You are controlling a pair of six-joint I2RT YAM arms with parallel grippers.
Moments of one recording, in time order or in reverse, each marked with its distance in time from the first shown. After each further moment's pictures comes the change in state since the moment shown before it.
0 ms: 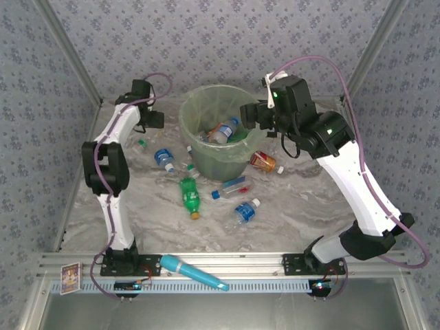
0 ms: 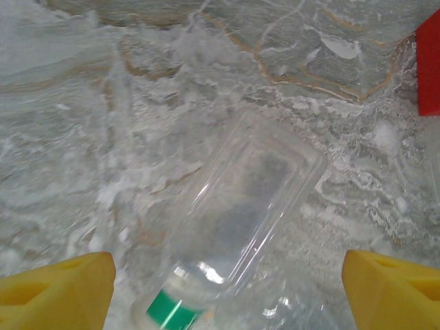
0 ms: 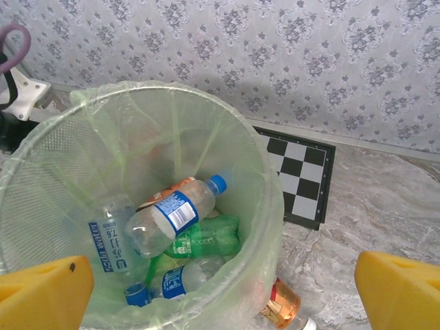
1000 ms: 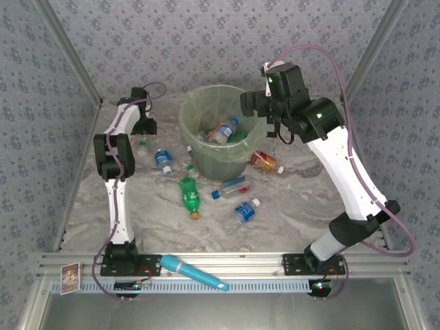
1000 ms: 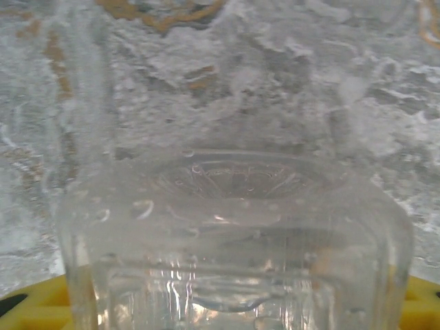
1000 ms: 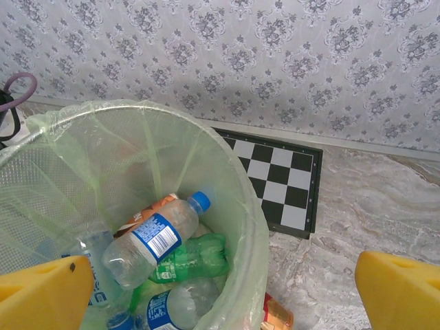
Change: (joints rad) left arm 0.092 0.333 0.280 -0.129 0.019 -0.006; right arm -0.064 0.124 0.109 -0.004 -0.009 0.000
